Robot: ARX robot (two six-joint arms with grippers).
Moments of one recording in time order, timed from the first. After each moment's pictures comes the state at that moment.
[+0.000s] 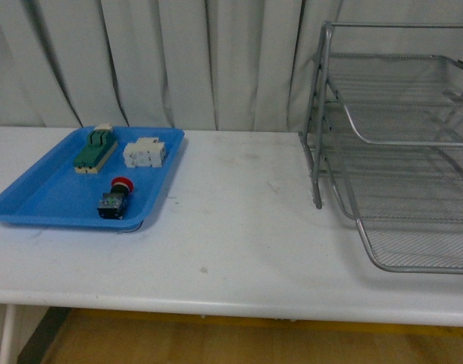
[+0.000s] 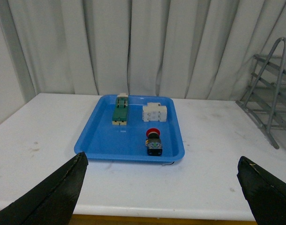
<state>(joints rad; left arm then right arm) 0.00 0.01 0.01 0.00 0.00 -0.01 0.00 0.00 0.01 0.00 0.00 0.00</state>
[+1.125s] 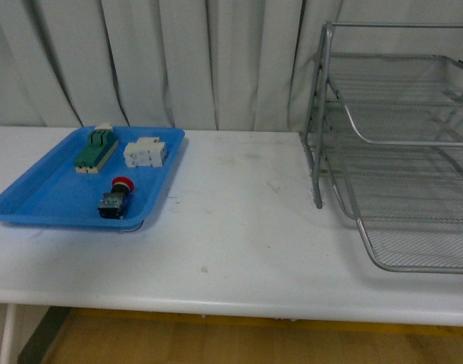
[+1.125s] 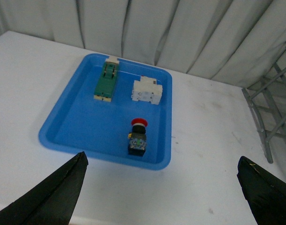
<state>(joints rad) -0.06 1.07 0.52 0.25 -0.07 -0.22 0.00 0.00 0.01 0.00 0.00 0.00</state>
